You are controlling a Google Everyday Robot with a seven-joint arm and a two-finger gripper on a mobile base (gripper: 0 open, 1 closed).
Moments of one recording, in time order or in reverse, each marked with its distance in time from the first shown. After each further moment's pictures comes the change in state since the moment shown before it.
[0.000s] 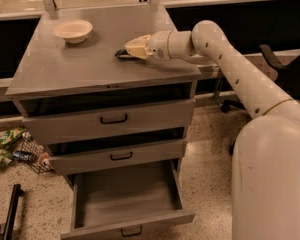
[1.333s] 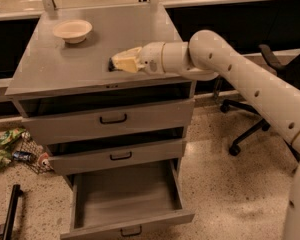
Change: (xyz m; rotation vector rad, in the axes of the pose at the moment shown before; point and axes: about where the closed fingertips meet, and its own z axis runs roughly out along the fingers) arm -0.028 0.105 -0.013 -0.075 -0.016 0.132
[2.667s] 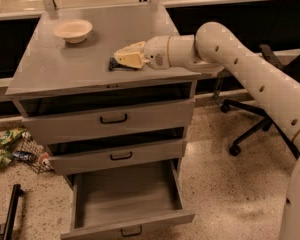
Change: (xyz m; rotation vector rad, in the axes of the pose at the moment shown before) arm -0.009 0.004 -0.015 -0.050 0.003 -0.005
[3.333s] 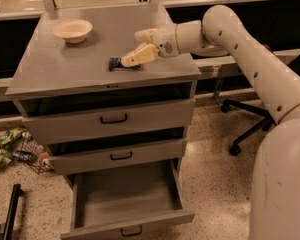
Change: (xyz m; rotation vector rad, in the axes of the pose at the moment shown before) arm -0.004 -0.042 -0.019 -0.024 0.074 -0.061
